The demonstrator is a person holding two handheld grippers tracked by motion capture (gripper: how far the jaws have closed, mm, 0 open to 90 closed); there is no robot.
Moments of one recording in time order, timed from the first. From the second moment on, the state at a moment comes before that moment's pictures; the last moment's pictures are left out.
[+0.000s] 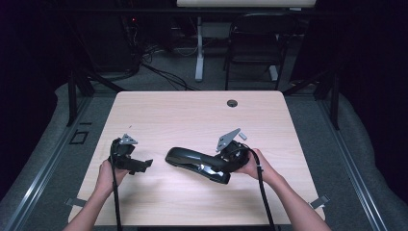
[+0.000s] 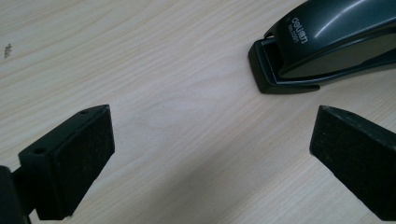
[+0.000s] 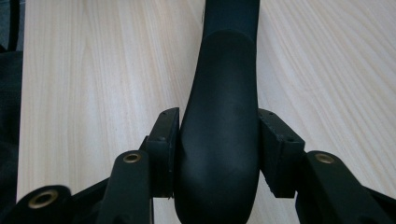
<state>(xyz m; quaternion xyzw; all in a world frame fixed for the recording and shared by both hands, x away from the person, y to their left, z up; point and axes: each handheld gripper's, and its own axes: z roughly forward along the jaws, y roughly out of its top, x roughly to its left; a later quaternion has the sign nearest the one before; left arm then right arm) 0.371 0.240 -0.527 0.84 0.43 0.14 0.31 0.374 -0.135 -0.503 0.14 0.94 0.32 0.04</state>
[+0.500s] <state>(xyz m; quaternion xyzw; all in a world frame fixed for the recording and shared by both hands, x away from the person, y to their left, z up) 0.373 0.237 -0.529 0.84 0.43 0.14 0.30 0.375 -0.127 -0.499 0.18 0.94 0.29 0.03</state>
